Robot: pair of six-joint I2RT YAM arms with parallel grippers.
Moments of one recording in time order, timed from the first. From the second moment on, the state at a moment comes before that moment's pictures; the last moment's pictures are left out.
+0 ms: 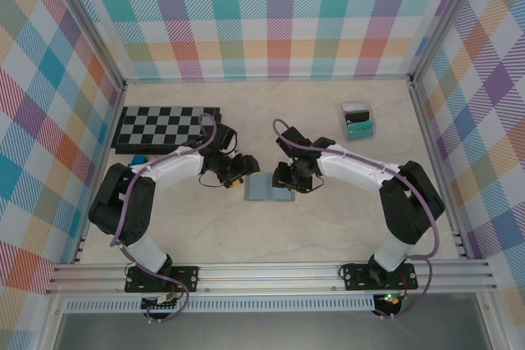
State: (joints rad) left arm -0.49 1.66 1.02 -0.47 0.43 -0.84; right arm 0.72 1.70 1.16 -0.73 -0.17 0.83
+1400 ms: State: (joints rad) left arm -0.51 1.73 0.92 -0.28 0.43 -0.90; right arm 0.72 1.90 1.23 -0.64 -0.19 0.76
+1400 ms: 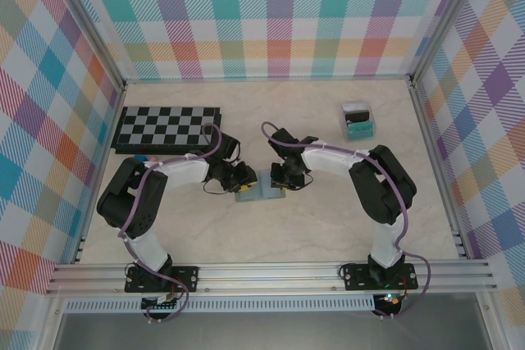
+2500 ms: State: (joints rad) left arm -0.49 1.64 0.96 -0.46 0.32 -0.87; right arm 0.73 1.79 1.12 -0.45 -0.32 0.74
